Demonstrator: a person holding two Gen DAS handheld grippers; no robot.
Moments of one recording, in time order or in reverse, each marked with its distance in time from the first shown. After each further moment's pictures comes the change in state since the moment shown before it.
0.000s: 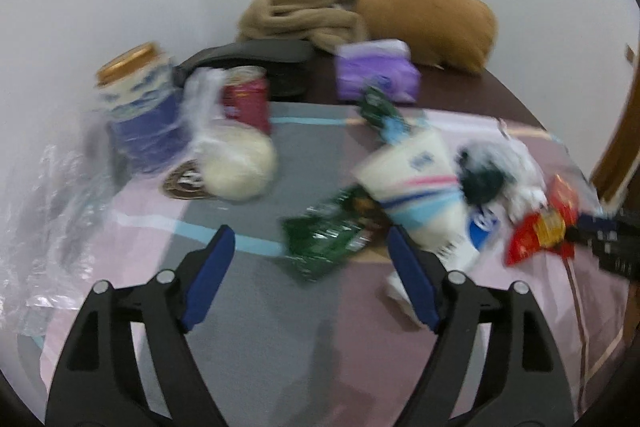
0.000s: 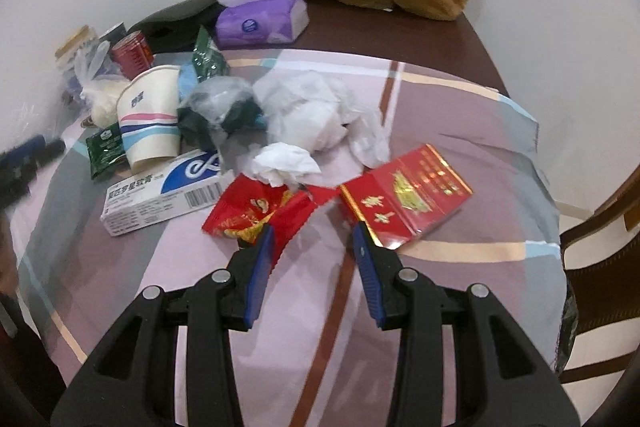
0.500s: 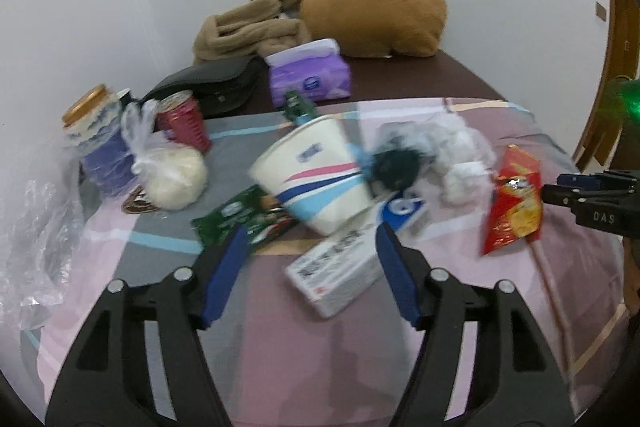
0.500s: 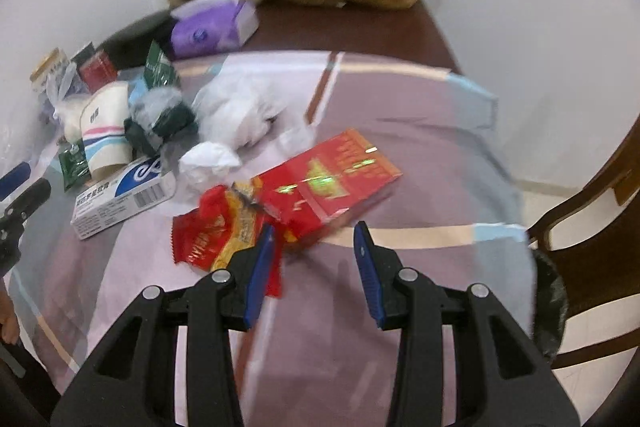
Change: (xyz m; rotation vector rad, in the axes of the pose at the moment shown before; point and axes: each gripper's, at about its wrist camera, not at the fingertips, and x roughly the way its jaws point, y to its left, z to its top) left arm -0.018 -0.091 -0.021 0.170 -0.031 -0.031; right arm -0.007 -0.050 -0.014 0.083 0.000 -0.050
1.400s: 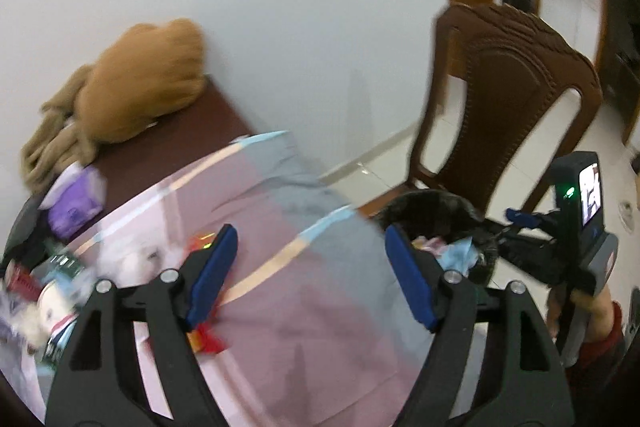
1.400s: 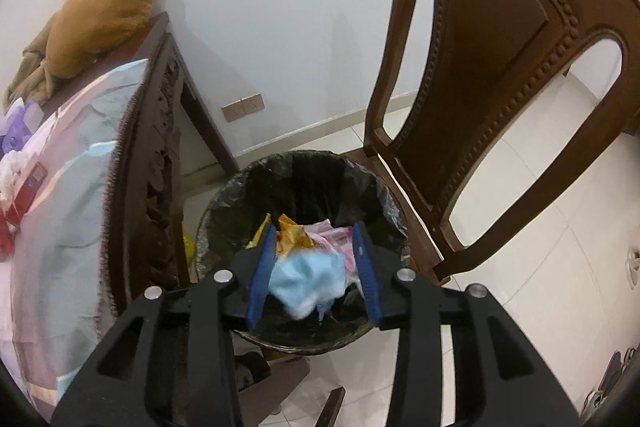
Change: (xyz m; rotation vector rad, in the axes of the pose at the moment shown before) left arm -0.050 -0.284 0.062 0.388 -0.043 -0.390; right arm -0.066 -0.268 -0.160 0.511 -0.087 -0.350
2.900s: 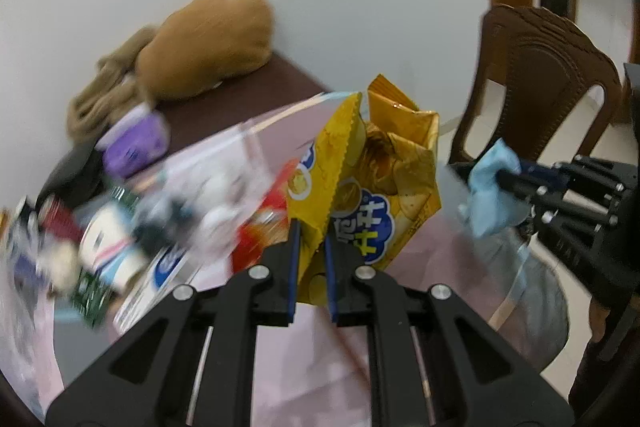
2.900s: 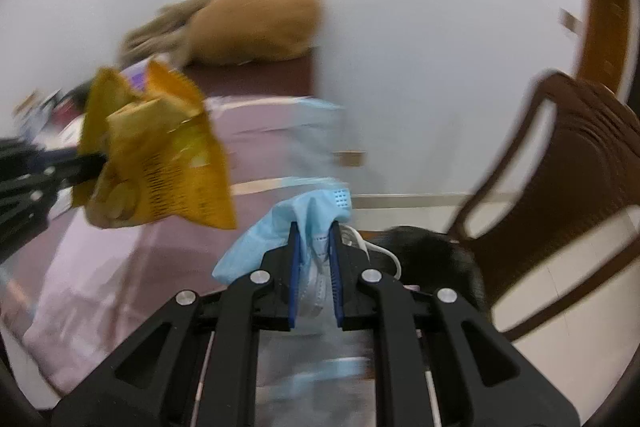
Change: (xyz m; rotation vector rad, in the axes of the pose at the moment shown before) left arm -0.033 0.043 -0.054 -0.041 0.029 0.089; right arm -0.110 0.127 -0.009 -0.315 -0.209 0.165
